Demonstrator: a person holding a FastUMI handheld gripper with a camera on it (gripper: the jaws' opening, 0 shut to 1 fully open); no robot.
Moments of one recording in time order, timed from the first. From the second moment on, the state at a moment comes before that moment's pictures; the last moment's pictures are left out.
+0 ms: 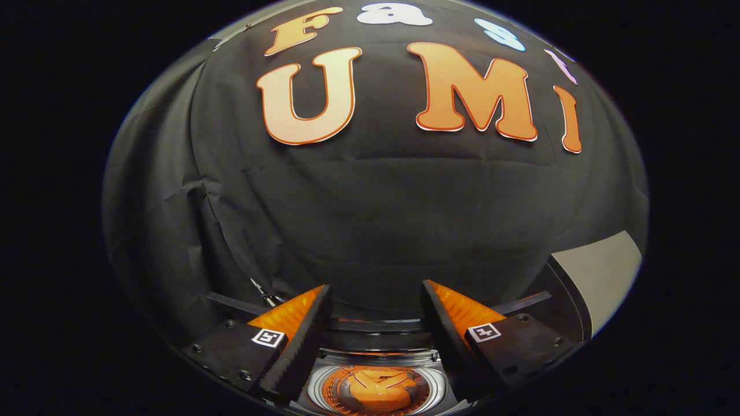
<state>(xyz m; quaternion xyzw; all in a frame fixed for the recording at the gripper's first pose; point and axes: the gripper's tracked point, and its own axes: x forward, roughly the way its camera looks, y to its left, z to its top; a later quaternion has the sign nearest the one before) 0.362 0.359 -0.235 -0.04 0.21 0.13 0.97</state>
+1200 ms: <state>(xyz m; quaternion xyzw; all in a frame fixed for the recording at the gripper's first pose) 0.271 0.341 -0.301 -0.04 0.25 0.13 0.96</state>
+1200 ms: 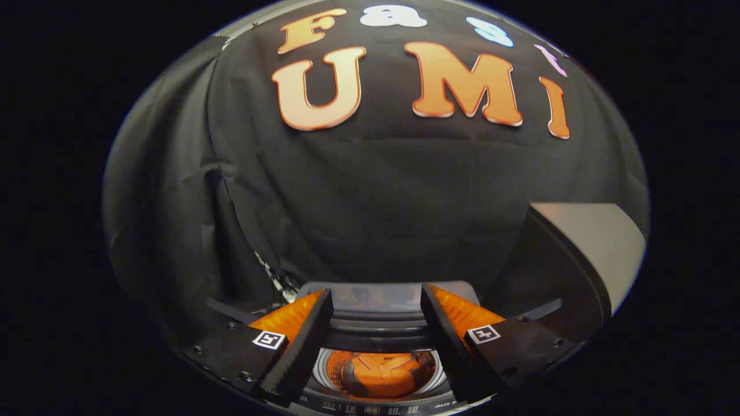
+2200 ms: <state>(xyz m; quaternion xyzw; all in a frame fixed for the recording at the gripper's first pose) 0.242 0.324 -0.250 -0.01 0.25 0.14 0.96</state>
